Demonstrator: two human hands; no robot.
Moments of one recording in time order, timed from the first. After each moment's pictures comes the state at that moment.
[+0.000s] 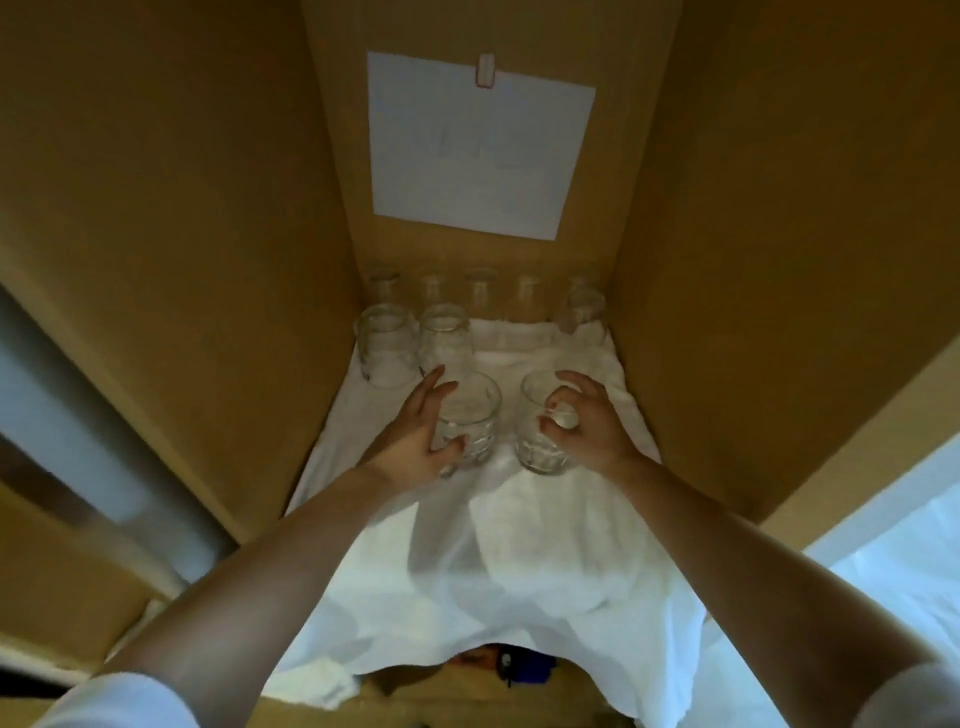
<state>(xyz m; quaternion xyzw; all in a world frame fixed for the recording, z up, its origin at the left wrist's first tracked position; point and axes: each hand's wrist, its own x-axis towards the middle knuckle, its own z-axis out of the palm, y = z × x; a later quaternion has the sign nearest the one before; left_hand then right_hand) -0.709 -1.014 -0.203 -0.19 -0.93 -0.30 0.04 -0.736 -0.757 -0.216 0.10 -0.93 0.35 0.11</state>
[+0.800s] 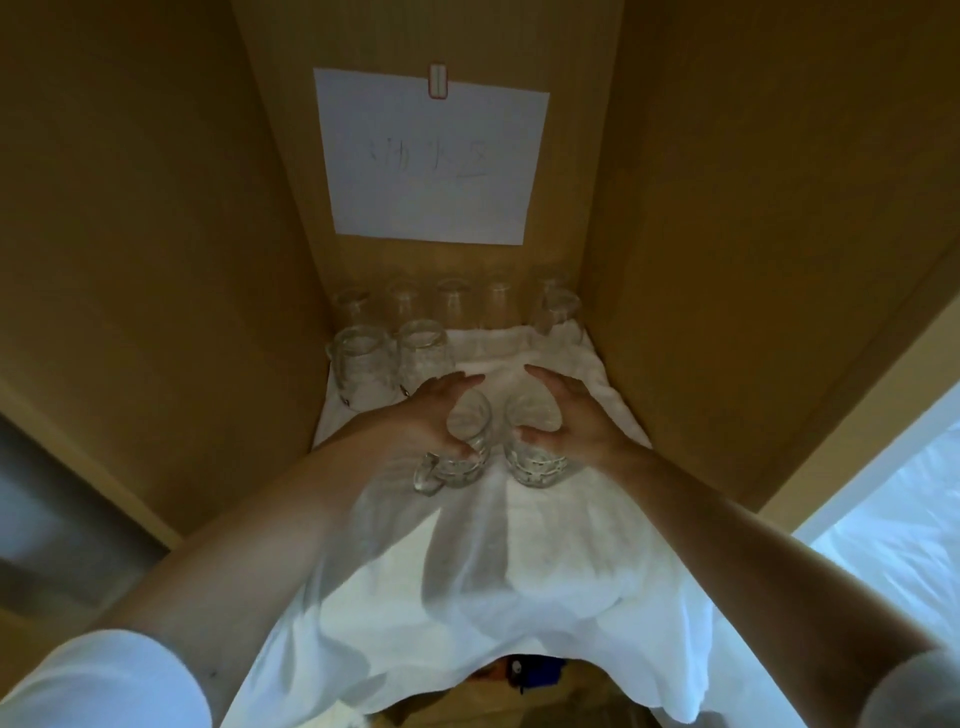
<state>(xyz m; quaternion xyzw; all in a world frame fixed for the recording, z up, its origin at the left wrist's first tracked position) -0.776 -1.000 -0.161 -0.25 -0.93 -0.20 -0.19 -0.731 -0.769 -0.194 0.08 -0.94 0.33 0.05</state>
